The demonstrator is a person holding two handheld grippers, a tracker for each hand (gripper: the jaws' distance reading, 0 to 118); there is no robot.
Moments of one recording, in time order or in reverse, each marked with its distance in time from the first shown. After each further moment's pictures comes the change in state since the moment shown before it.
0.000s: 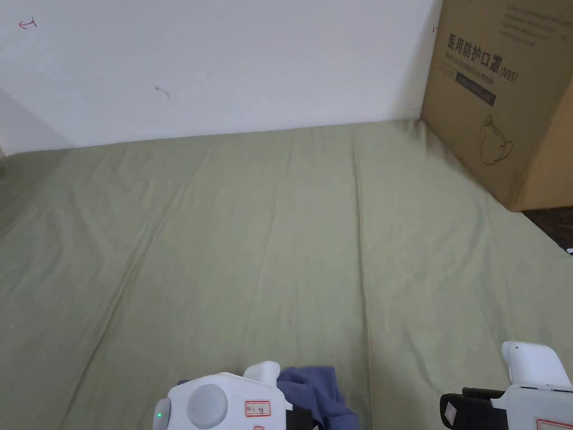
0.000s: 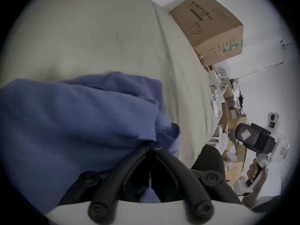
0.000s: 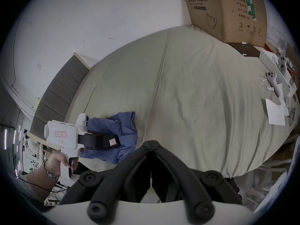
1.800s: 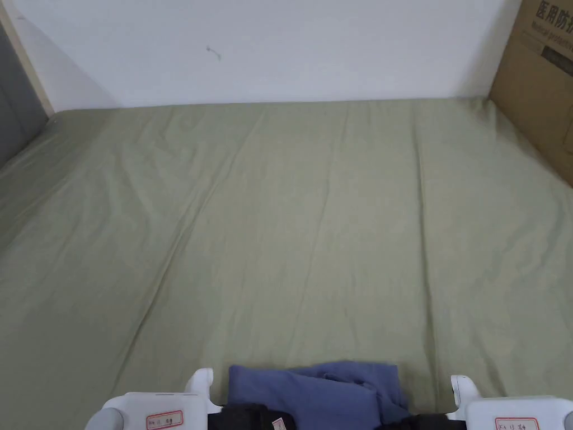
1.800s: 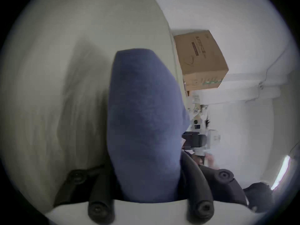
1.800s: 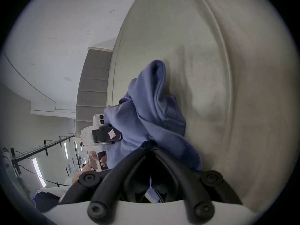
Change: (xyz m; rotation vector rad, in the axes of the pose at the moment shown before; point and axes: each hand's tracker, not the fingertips) left arm -0.155 -0.015 0.068 0.130 -0.297 0.194; right arm 0.012 -0.013 -0.191 -0.390 0.560 -0.295
